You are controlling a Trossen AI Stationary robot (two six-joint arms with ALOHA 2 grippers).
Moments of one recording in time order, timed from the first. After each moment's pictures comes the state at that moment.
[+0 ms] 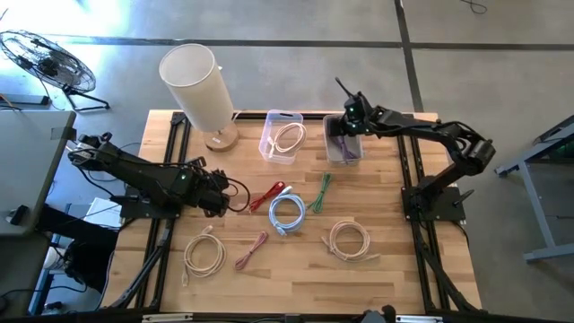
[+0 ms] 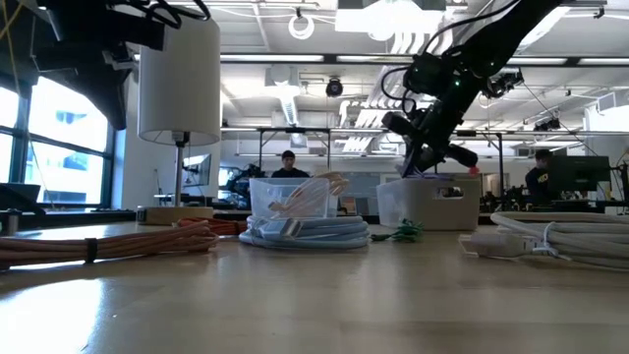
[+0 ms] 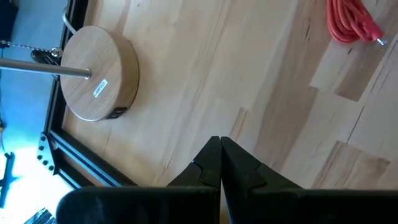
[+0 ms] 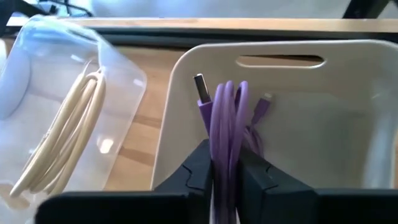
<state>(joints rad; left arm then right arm) -0.30 1.21 0.96 -1.27 -0.54 -0.63 -0.73 1.52 0.92 -0.26 0.00 0.70</state>
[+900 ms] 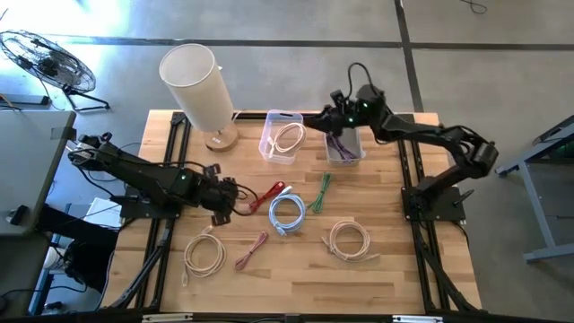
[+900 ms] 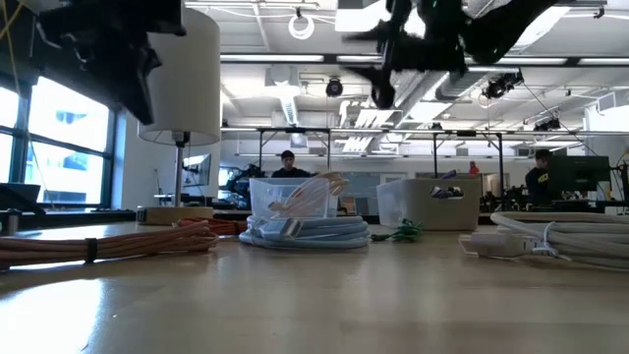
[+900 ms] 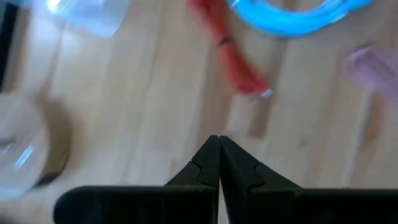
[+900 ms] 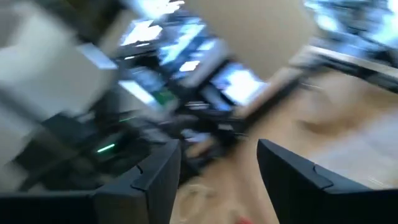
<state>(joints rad) -0.30 1.21 0.96 -0.98 -0.41 -0.43 -0.63 1.46 0.92 0.57 -0.76 0.76</state>
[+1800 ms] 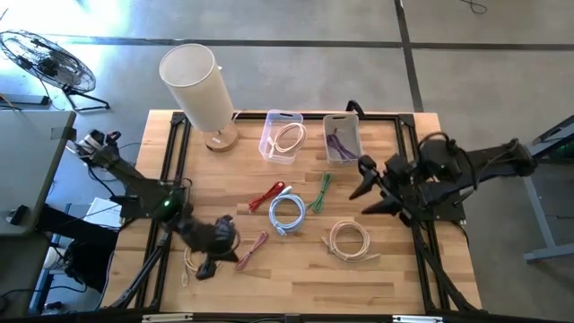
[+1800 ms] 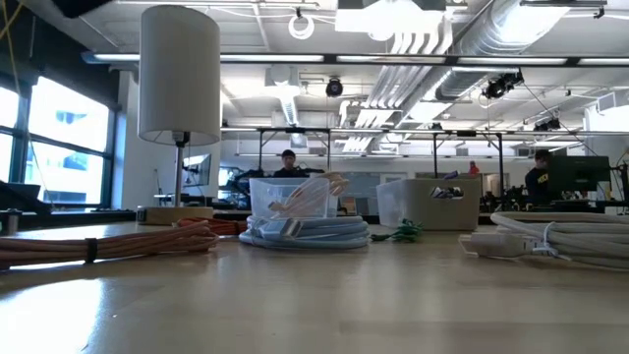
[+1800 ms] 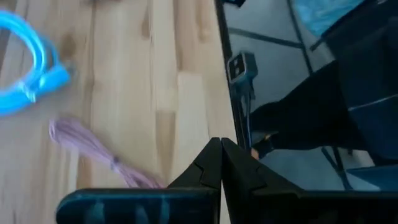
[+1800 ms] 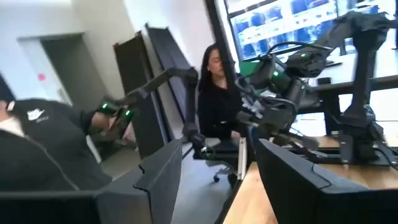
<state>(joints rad) -0.68 1.21 0.96 -0.43 -0.10 -0.68 0.21 0.88 0.92 0.07 -0.32 0.31</state>
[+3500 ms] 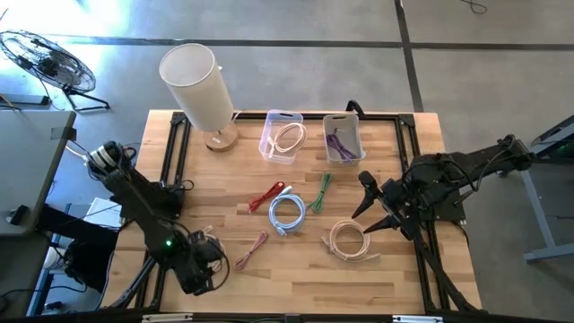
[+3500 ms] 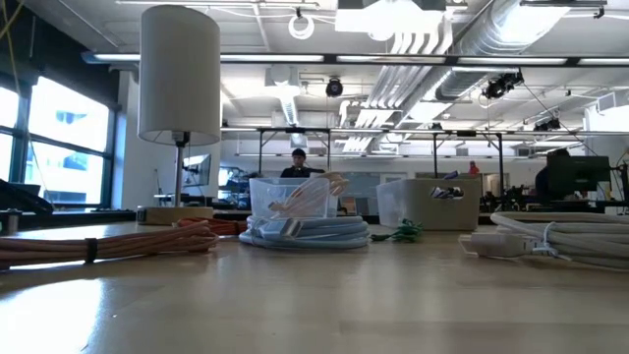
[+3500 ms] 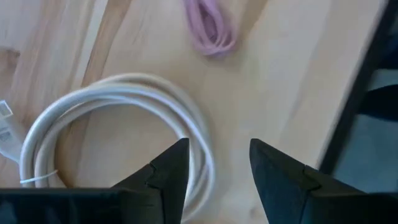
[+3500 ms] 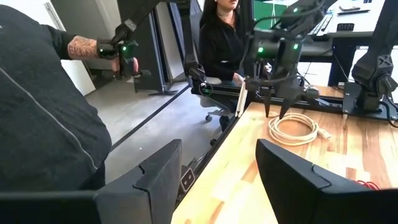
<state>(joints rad) -0.91 1.47 0.96 -0.73 -0.15 -1.26 0.31 0.89 0.92 -0.21 -0.29 0.13</state>
